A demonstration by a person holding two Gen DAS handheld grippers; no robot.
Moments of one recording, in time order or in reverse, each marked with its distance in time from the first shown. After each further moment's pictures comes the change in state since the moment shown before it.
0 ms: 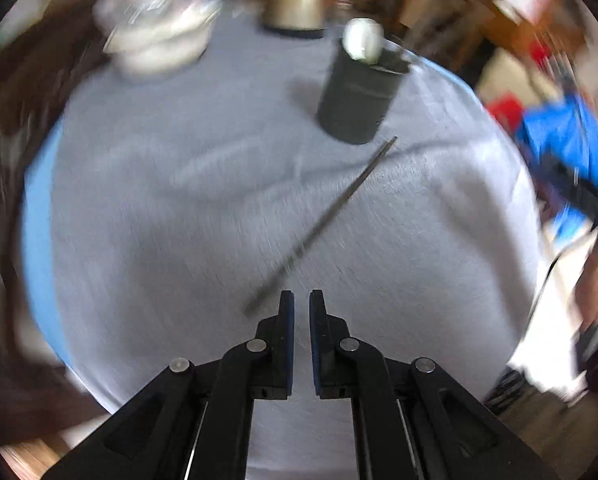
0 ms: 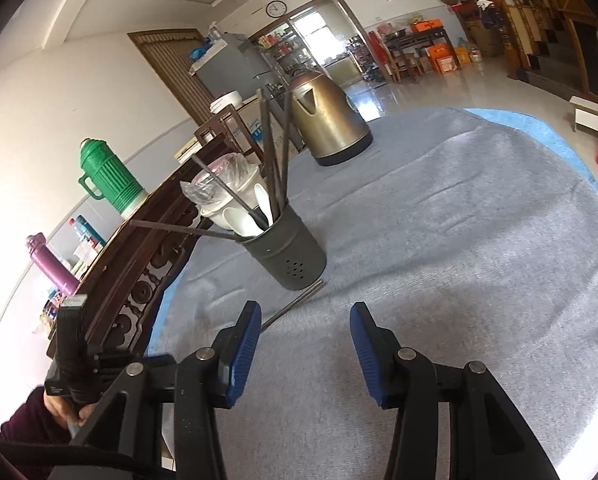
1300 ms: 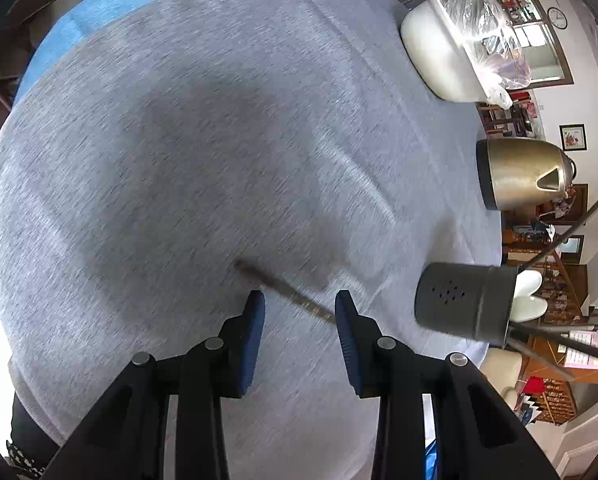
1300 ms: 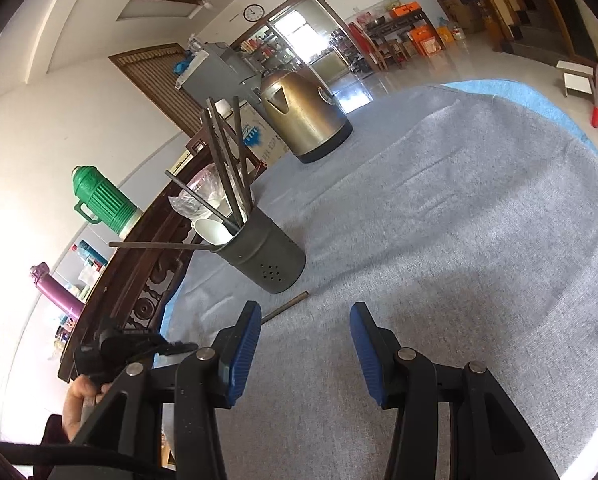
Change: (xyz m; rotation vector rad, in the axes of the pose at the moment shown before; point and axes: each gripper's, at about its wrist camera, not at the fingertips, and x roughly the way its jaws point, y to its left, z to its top) left arm 0.057 0.056 0.009 -1.088 -0.091 -0.101; right arm 0.006 -0.042 -0.002 0.111 -0.002 0.031
